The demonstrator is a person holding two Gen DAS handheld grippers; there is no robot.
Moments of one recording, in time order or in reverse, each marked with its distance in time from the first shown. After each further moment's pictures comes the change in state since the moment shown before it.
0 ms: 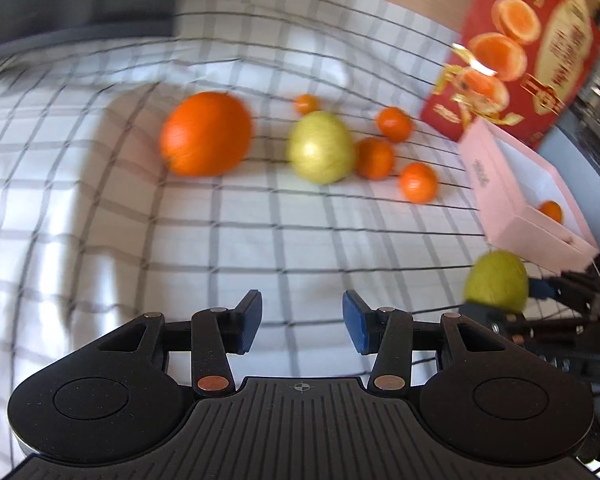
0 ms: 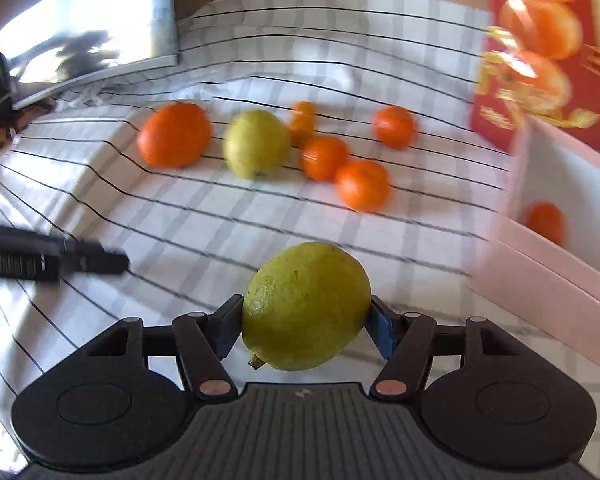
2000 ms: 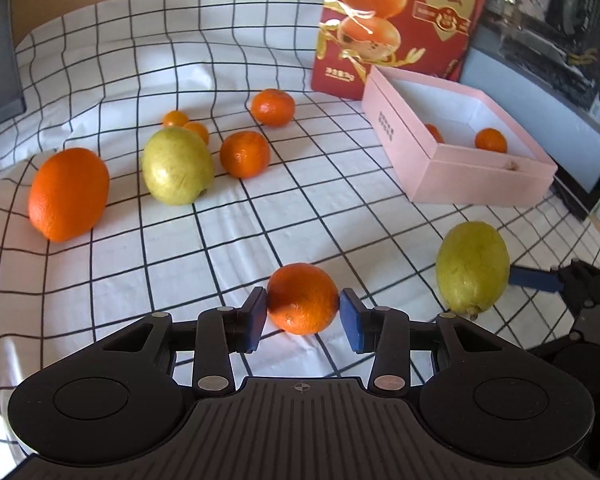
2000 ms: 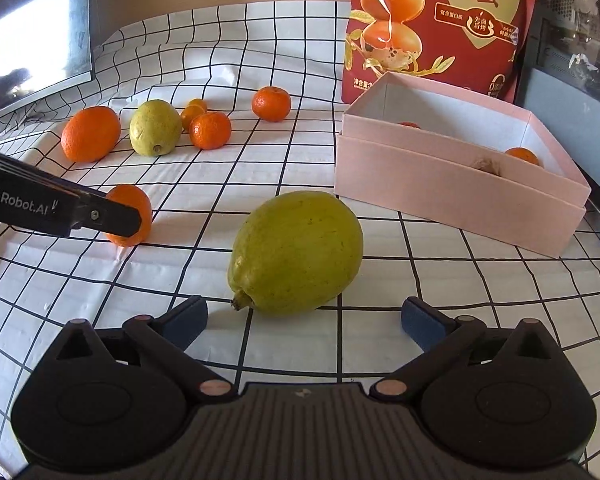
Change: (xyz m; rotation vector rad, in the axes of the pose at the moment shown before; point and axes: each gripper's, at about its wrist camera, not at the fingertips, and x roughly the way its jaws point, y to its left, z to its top) left arm 0.025 -0.080 -0.001 0.274 0.009 -0.057; right arm -0.020 -0.022 -0.068 0.148 -0.092 -0.188
